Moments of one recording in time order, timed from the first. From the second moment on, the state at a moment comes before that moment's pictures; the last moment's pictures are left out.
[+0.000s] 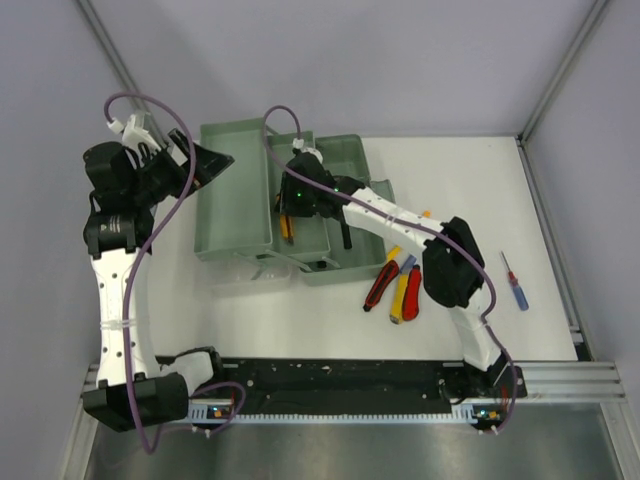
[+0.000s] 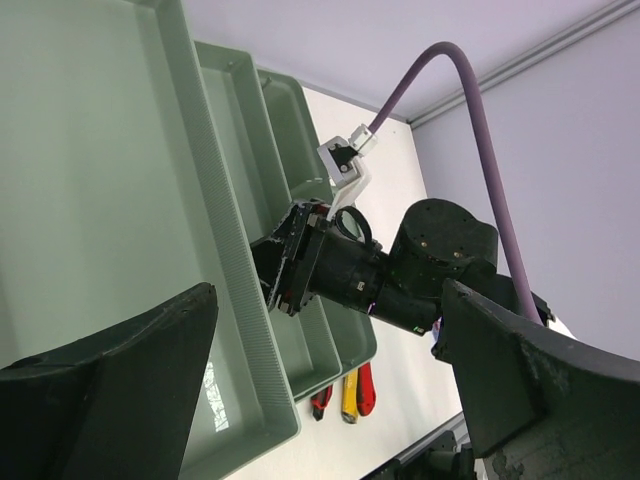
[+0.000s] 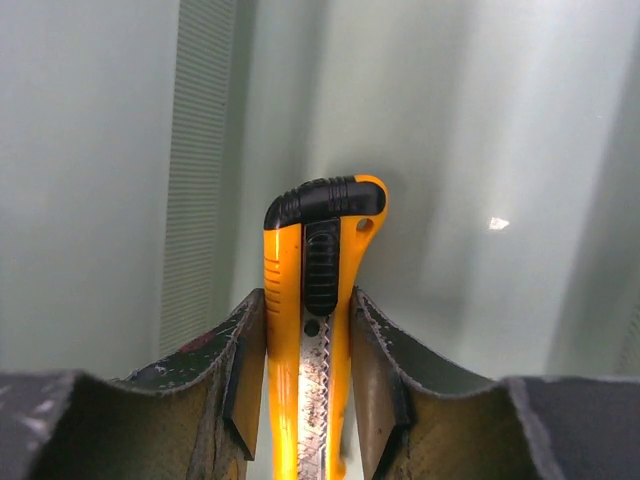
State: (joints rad) left arm 0.20 1.12 1.40 -0.53 0.70 -0.61; right arm 0.86 2.12 1.91 -0.45 0.09 0.71
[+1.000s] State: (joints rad) left arm -0.08 1.19 1.49 -0.59 0.67 -0.43; right arm 0.75 1.54 1.57 -0.50 0.34 0.58
